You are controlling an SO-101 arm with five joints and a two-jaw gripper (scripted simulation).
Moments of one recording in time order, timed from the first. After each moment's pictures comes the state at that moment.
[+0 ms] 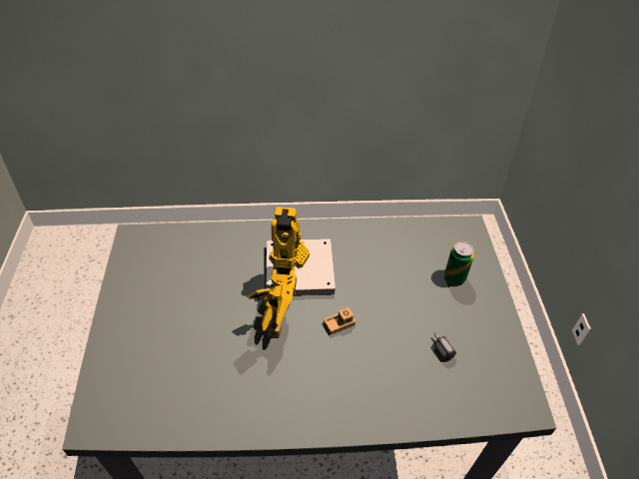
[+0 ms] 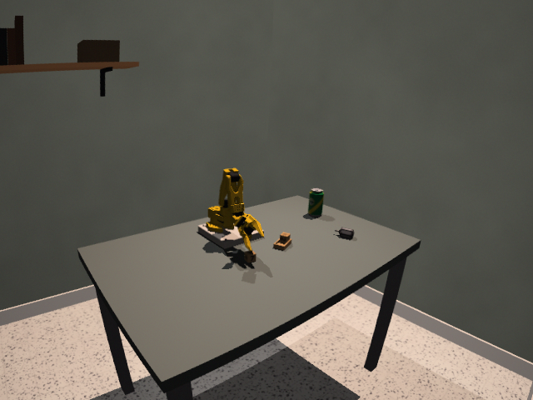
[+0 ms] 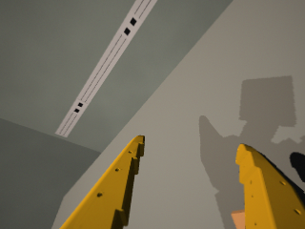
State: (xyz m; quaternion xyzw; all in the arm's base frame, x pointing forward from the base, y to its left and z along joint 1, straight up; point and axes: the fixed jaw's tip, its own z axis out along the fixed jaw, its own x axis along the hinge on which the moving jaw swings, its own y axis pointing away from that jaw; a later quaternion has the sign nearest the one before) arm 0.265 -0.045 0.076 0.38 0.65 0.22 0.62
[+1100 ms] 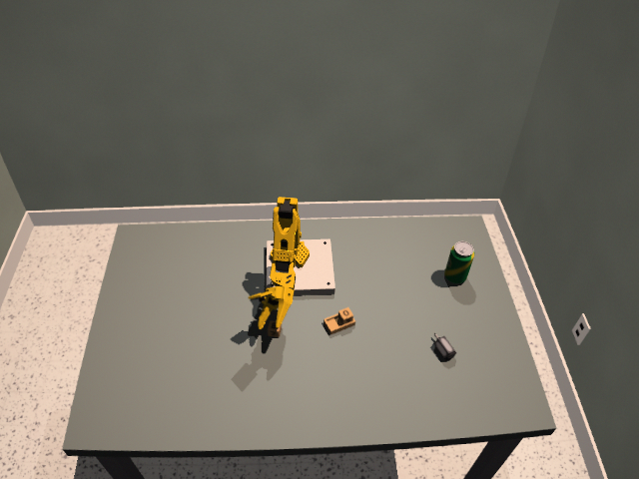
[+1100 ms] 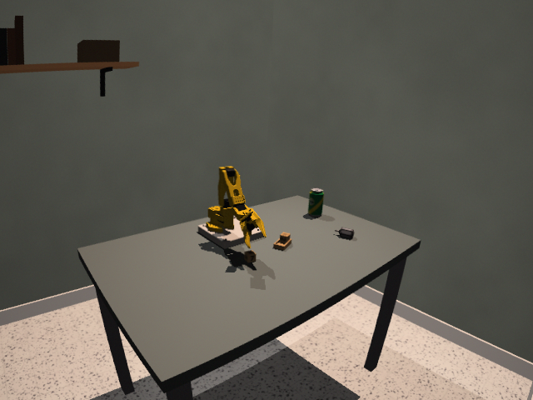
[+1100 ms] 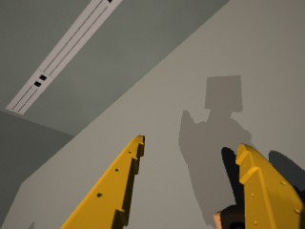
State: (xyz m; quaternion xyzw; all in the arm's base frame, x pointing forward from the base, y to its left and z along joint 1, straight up) arm 0.276 -0.046 0.080 0.33 0.73 0.14 0.58
